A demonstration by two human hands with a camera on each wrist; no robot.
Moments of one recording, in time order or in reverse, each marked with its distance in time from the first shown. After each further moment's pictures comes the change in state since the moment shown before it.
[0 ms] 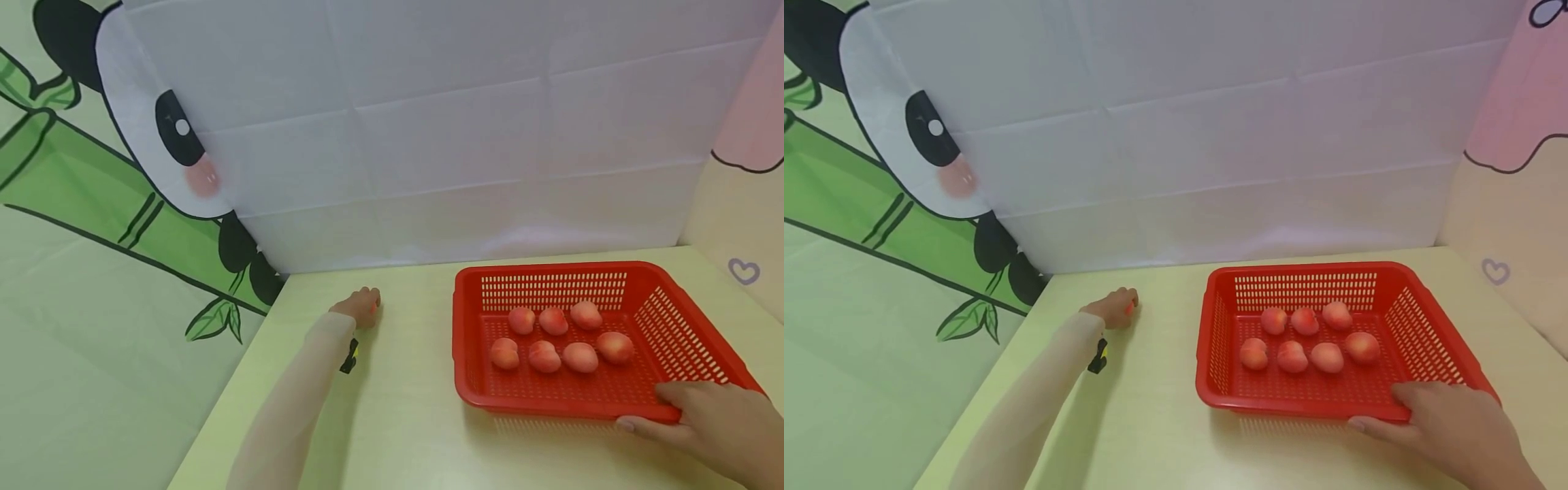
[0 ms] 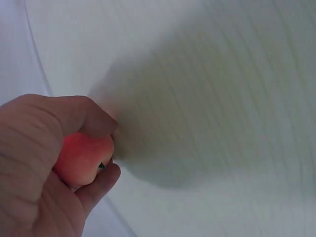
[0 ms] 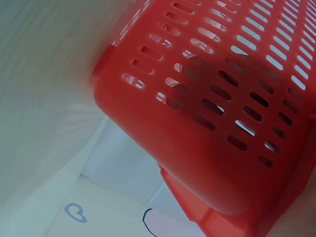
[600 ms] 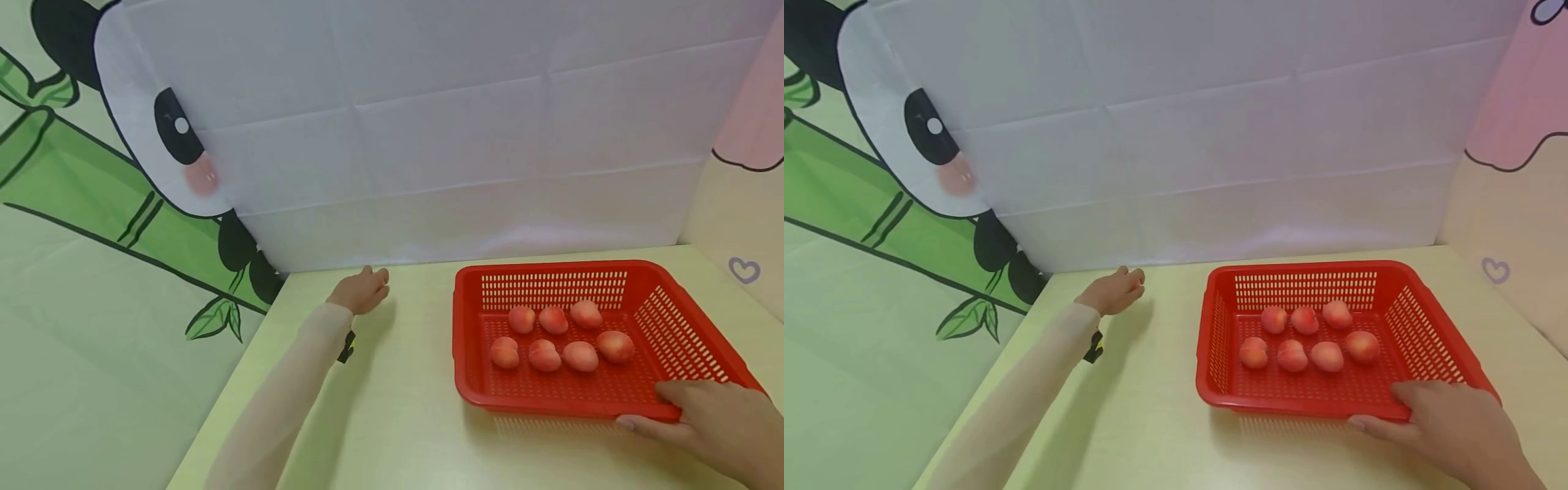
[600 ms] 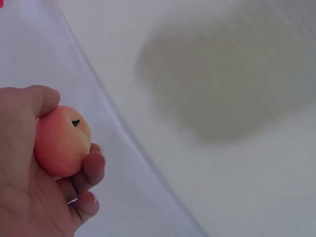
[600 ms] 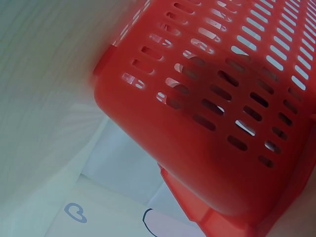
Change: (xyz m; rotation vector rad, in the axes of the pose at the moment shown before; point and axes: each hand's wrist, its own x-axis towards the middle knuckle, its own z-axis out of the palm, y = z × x) left_hand -0.025 0.026 -0.039 0.043 0.201 0.156; right_hand 0.000 0.001 -0.001 -0.001 0.006 -0.009
